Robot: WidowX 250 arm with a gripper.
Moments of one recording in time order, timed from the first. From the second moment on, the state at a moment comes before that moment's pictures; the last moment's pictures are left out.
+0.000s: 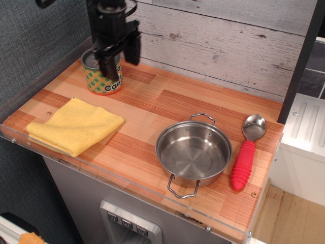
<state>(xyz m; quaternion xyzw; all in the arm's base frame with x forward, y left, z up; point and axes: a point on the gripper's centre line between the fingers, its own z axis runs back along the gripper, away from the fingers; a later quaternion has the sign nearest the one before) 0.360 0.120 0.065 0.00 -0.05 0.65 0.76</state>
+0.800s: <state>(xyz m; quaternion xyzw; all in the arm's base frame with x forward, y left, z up) 0.378 0.019 0.097 0.02 -0.05 0.35 0.94</state>
